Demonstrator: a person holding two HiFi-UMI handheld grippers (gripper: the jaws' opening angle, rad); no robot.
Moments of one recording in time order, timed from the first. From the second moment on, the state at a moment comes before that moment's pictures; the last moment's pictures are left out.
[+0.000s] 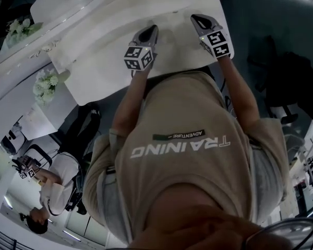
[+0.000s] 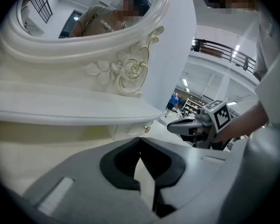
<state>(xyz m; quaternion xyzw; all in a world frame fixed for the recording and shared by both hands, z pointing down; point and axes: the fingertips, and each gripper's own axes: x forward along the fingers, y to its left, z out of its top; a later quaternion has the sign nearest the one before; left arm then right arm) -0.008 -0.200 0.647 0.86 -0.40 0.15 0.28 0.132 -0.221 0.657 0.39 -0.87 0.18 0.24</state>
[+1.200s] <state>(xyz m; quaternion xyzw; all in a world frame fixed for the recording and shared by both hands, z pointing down) -0.181 -0.076 0.486 0.89 -0.42 0.03 0.15 -0.040 -0.088 0.473 0.40 -0.90 0.02 0.19</state>
